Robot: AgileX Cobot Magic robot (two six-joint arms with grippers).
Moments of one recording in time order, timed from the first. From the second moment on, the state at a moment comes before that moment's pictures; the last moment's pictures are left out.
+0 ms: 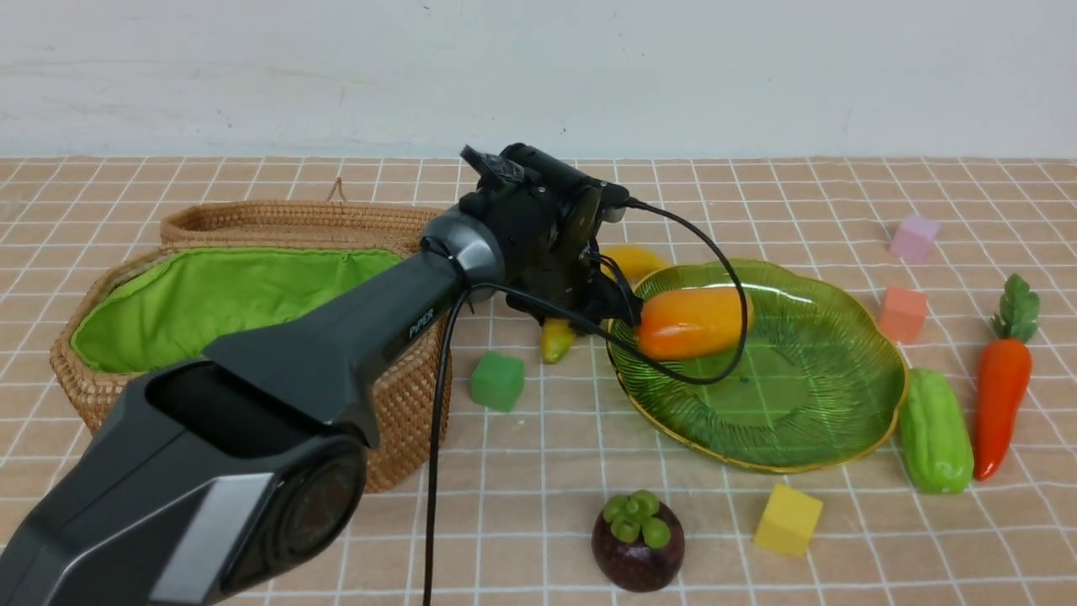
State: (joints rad) right arm 0.17 0.35 -0.82 0.58 1.08 -0.23; left arm -0.55 2.58 -2.42 0.18 0.94 -0.21
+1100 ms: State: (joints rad) right arm 0.17 0.35 -0.87 0.33 1.04 -0.11; left arm -0.77 2.45 -2.44 -0.08 1.05 0.18
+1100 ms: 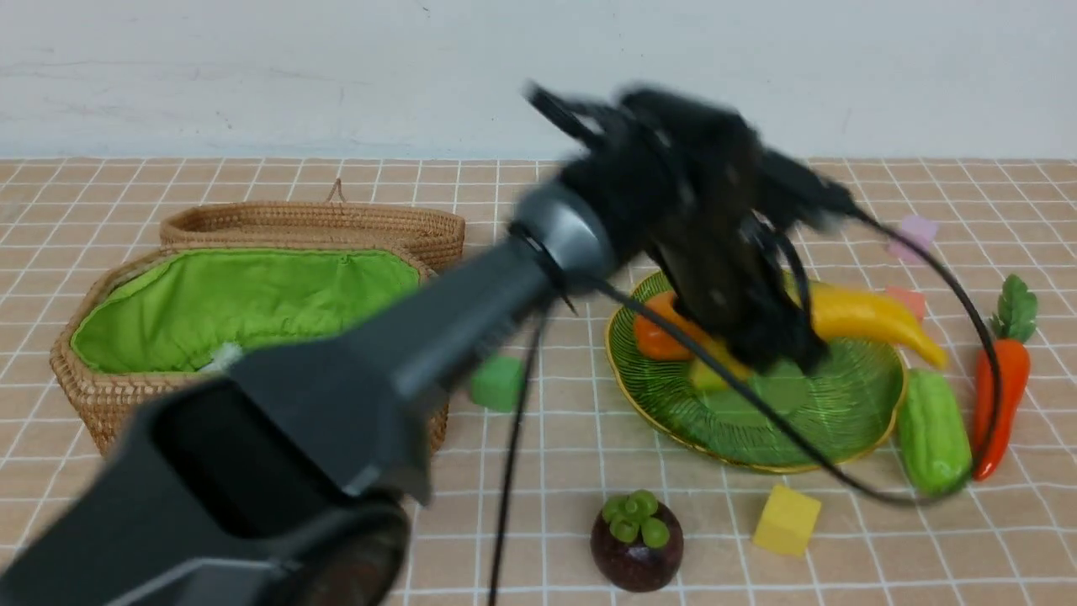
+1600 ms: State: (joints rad) right arm 0.17 0.35 -0.87 0.36 1.11 -0.10; left arm -0.78 2.42 -2.44 -0.04 1.04 0.13
